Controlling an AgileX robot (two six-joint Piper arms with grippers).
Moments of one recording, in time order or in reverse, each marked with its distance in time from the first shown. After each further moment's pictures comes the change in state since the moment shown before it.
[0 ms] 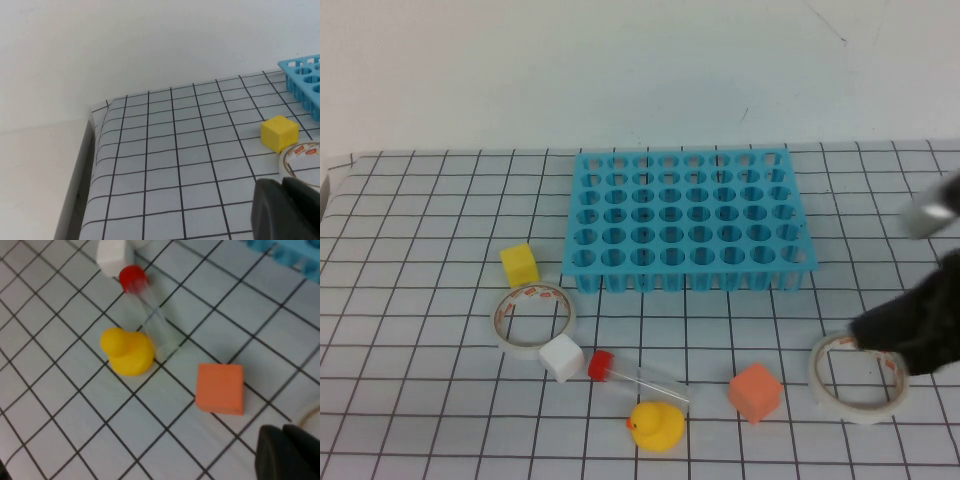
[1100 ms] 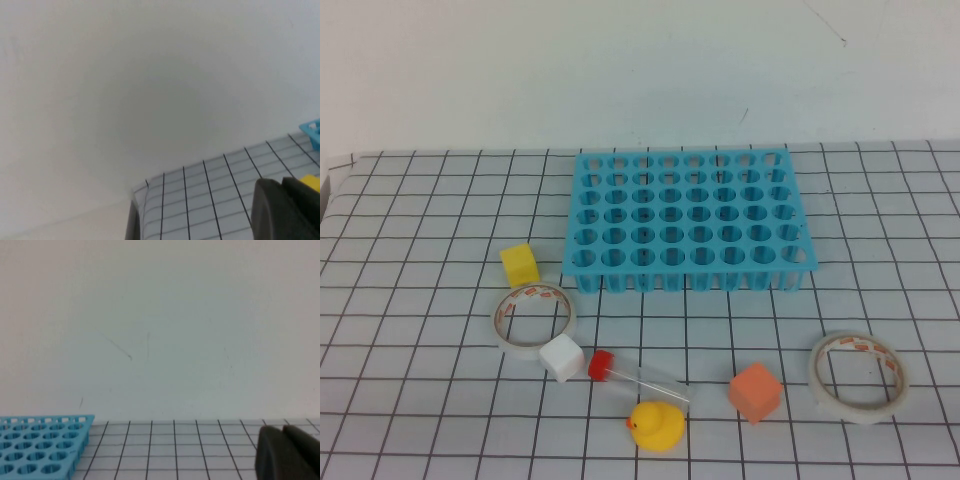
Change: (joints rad) right arm -0.232 -1.296 0.806 -0.713 -0.799 0.840; left arm 0.000 -0.208 -0.025 -0.029 -0.027 0.209
